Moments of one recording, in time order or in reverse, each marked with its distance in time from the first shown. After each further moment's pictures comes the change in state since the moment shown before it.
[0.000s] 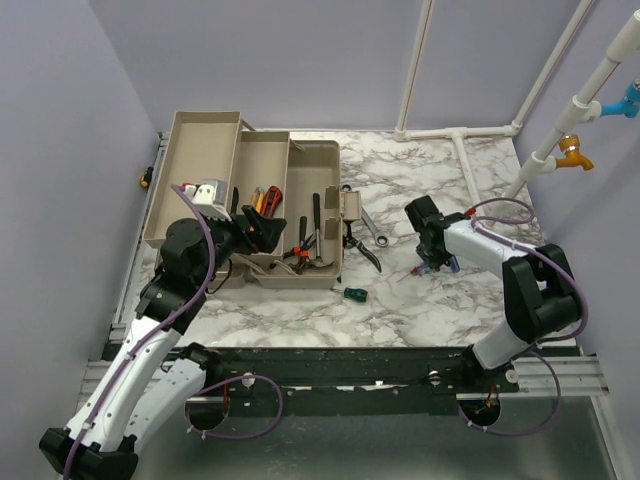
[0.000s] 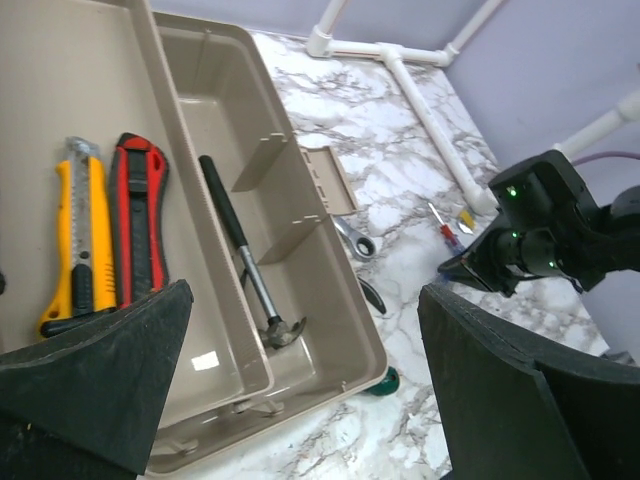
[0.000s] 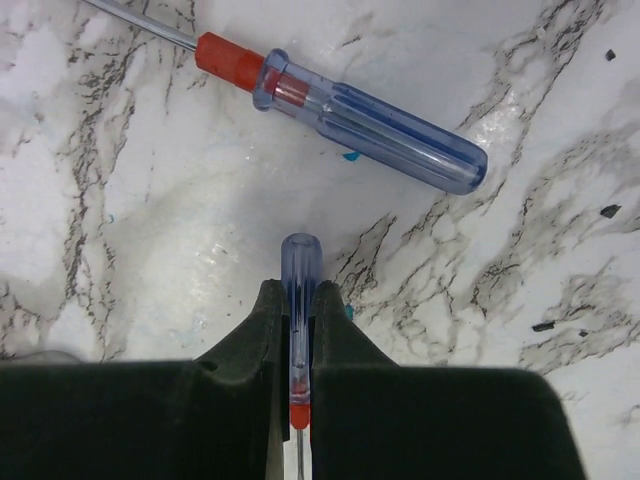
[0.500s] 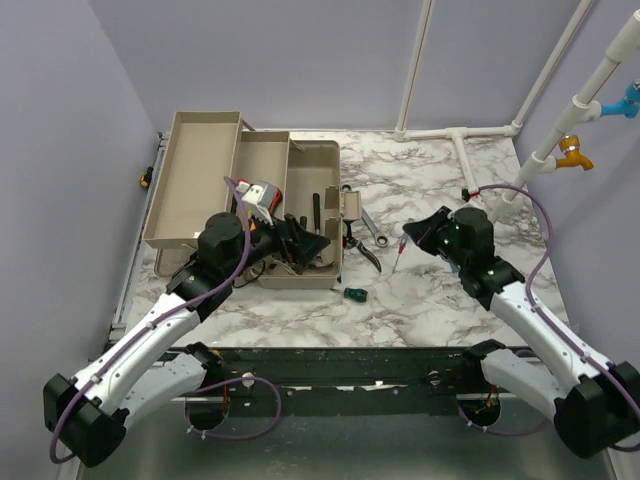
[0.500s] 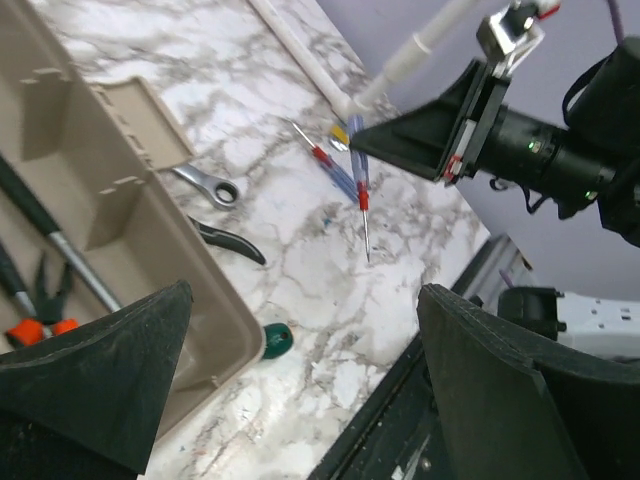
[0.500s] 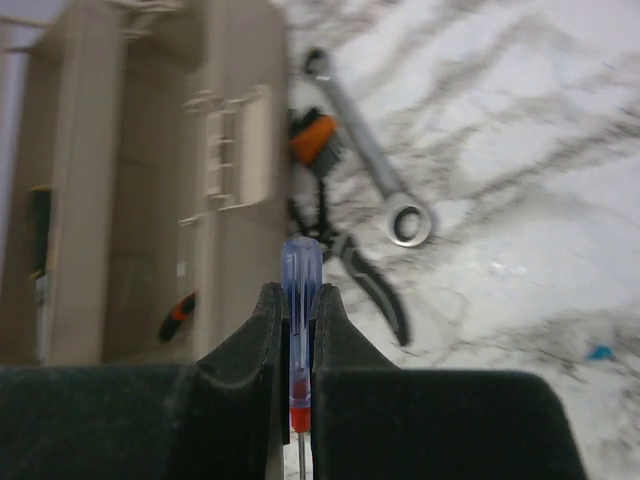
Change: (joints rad) left arm -0.166 0.139 -0.039 0.192 0.187 -0.069; right arm 0.000 -0.606 -0.268 0.533 -0.421 -0.541
